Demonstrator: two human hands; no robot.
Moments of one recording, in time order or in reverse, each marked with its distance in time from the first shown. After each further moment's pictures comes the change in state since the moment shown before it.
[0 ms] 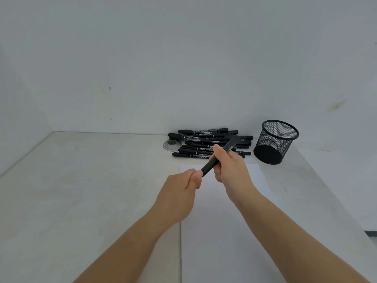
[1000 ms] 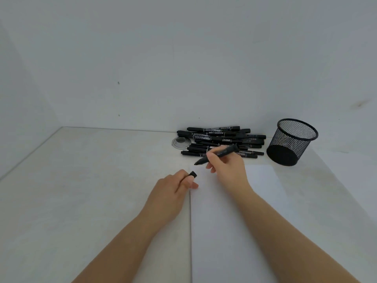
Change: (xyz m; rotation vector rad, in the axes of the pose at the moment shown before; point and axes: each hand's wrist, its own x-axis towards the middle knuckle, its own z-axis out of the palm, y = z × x) left_hand 0.001 -0.044 -0.019 0.079 0.006 -0.035; right_hand 0.031 0.034 0.014 -0.291 -0.033 -0.207
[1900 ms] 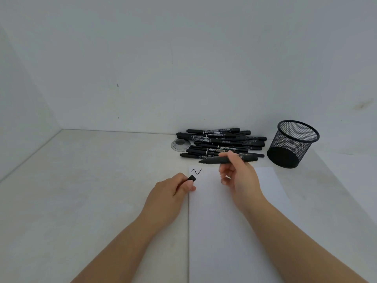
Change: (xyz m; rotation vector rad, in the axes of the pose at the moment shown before) left_hand 0.003 -0.002 0.003 0.003 -0.009 -0.055; right_hand -0.011 0.004 -0.018 0.511 0.050 0.219
